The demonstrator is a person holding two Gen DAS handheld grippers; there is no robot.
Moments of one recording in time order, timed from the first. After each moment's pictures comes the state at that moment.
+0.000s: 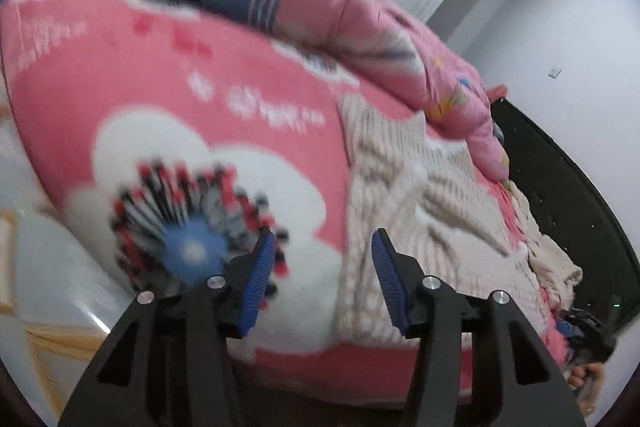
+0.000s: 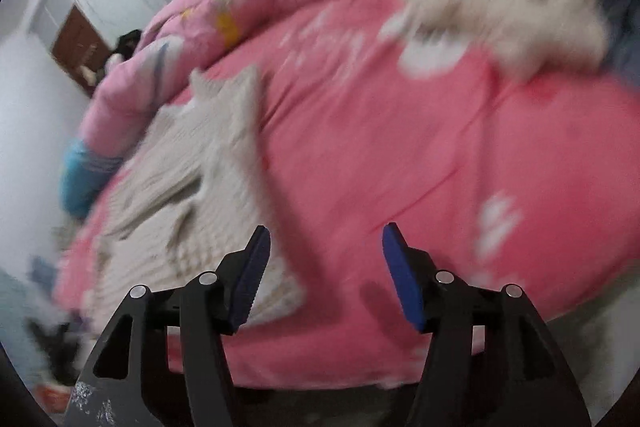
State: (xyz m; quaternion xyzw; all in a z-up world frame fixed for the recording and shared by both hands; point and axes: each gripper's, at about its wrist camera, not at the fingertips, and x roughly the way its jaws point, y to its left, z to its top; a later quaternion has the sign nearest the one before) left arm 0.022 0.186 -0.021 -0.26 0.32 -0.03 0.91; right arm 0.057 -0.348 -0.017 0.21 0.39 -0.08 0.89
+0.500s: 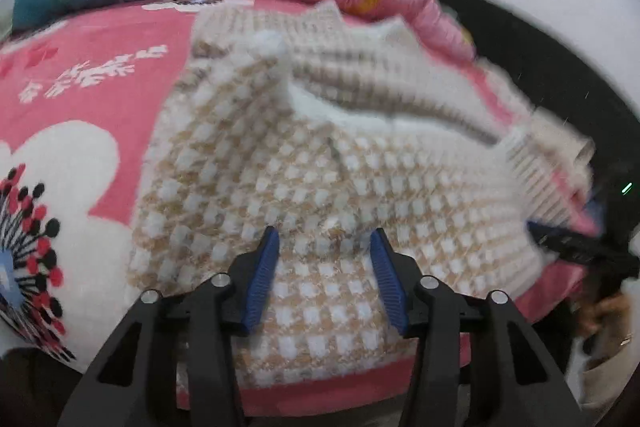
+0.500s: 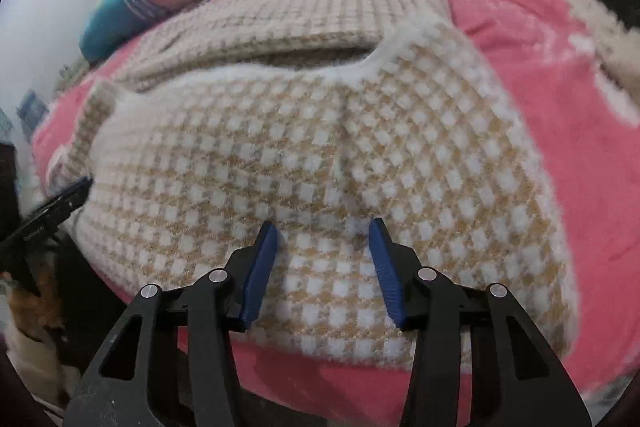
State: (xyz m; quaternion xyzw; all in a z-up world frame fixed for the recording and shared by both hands) left arm 0.092 0.051 -0.063 -0.12 0.42 -0.16 0.89; right arm 0.147 -0.211 -0.094 0.06 0.50 0.09 0.86
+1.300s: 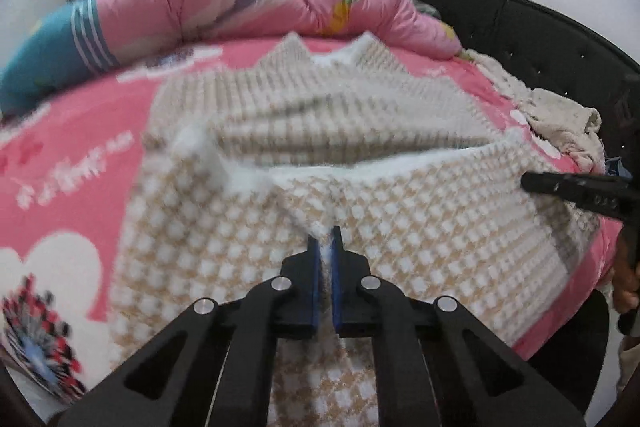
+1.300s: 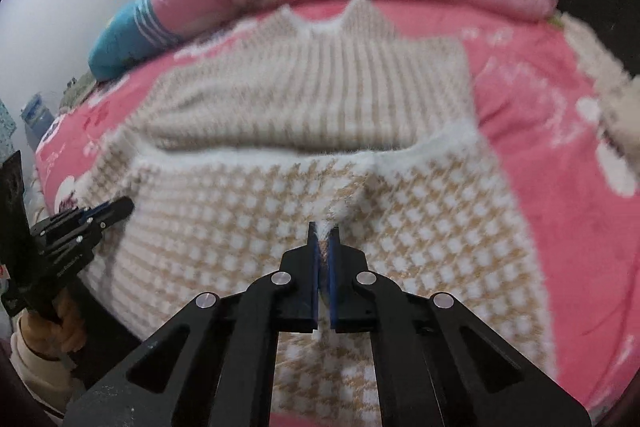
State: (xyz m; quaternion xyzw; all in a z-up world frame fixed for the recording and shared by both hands) left arm 0.110 0.004 -0.026 0.00 0.36 -0.15 0.92; right arm 0.167 -0.186 -0.038 0.03 0.43 0.09 0.90
